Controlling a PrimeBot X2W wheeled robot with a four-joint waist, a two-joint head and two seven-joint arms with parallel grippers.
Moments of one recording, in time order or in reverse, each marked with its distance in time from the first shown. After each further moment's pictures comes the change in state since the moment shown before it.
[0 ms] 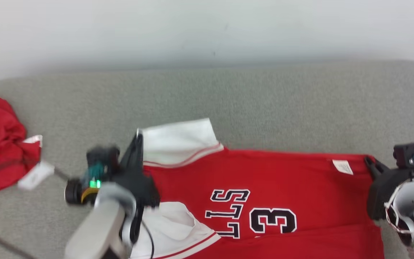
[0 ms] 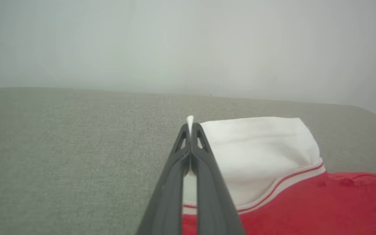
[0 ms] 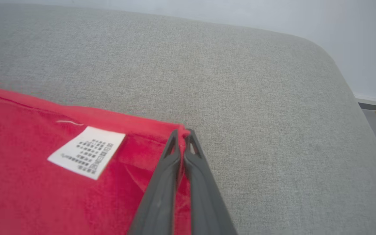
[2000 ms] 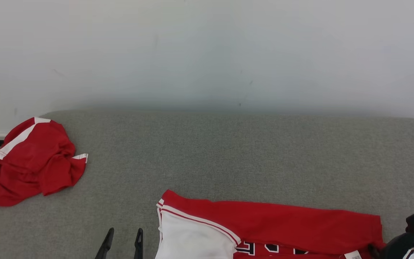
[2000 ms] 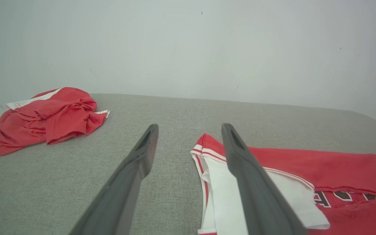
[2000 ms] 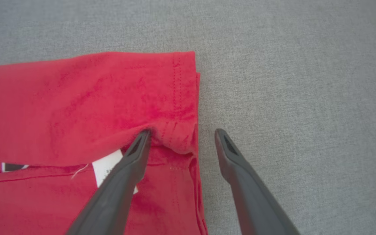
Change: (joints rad) left arm 0.741 0.178 0.079 -0.749 0.194 0.166 -0.001; right arm 0.345 0.212 -0.375 -0.159 -0.122 0.000 0.352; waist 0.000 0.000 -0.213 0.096
